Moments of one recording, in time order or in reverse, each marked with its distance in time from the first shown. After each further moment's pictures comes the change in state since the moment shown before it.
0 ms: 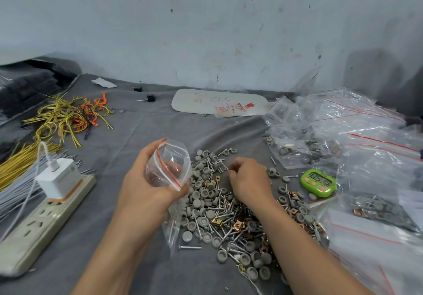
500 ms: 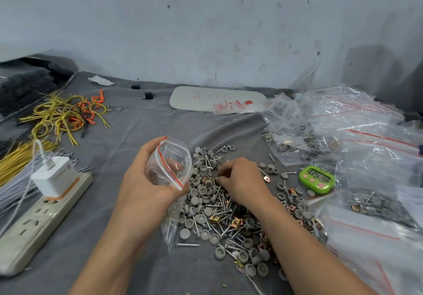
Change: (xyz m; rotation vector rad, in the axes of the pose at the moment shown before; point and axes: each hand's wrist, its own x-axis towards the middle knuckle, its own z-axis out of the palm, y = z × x) left_hand -0.001 0.001 0.004 0.113 -0.011 0.005; right_hand -0.004 -0.002 0.000 -0.066 -0.091 -0.124
